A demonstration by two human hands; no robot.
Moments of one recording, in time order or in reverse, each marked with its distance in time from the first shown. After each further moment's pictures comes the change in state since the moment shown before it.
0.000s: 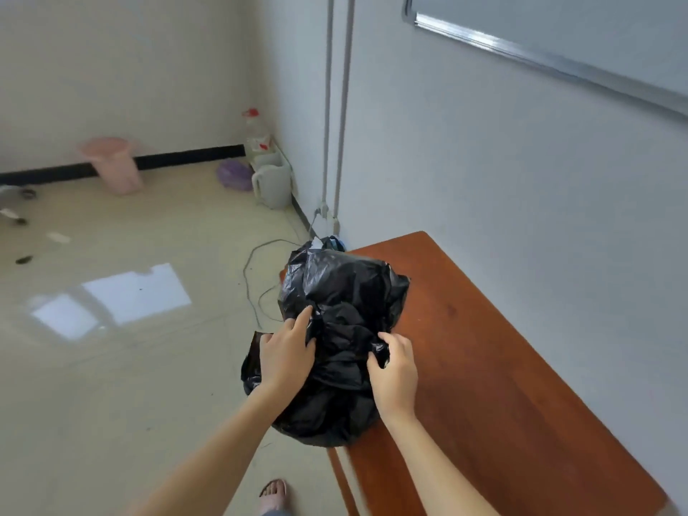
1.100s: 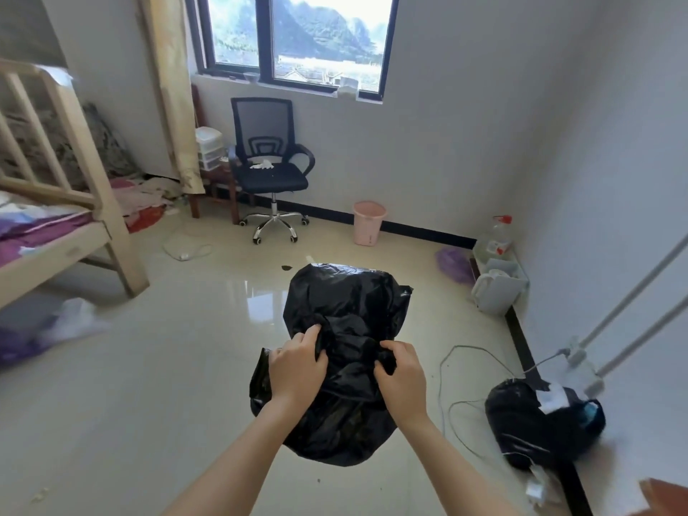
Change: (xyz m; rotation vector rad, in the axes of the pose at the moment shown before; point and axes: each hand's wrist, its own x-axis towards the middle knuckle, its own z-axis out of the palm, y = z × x) left_hand -0.006 -0.451 -0.276 0.067 0.514 -0.470; right_hand -0.087 -0.393 0.369 0.147 -0.500 -0.551
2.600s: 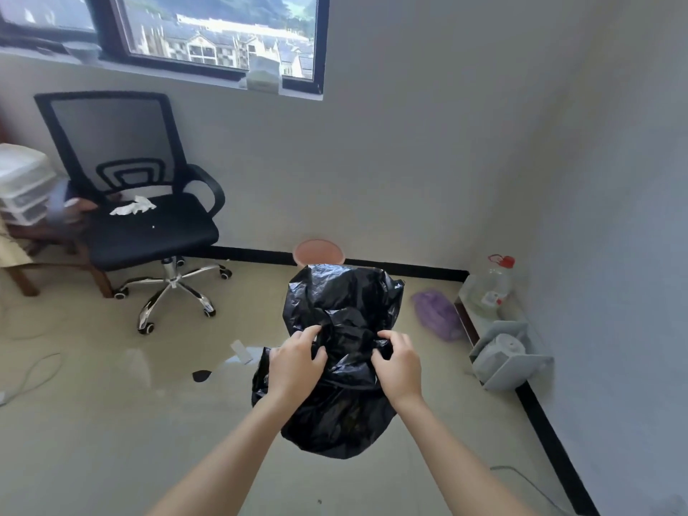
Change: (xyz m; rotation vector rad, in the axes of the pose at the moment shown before) left_hand 0.754 0.010 0.301 -0.235 -0.341 0.064; right_hand 0.771 0.107 0.172 -0.077 0.108 0.264
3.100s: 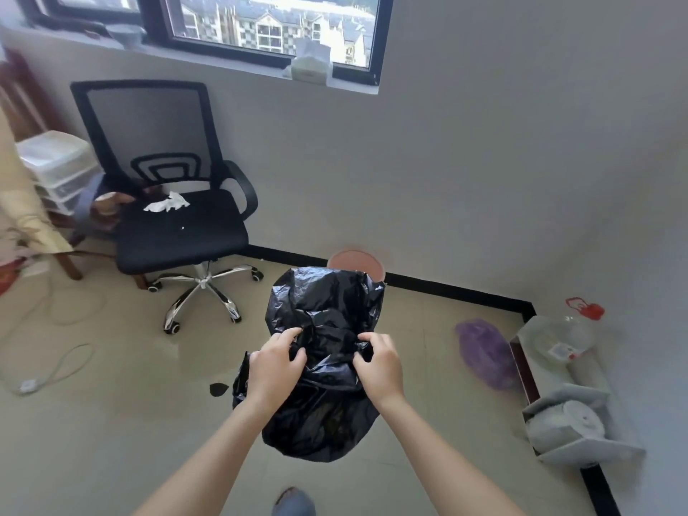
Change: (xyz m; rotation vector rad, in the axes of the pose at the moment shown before) left_hand 0.181 -0.046 -0.002 -0.045 0.116 -0.230; right_hand 0.199 -0.025 0.103 0.029 -0.250 -0.075
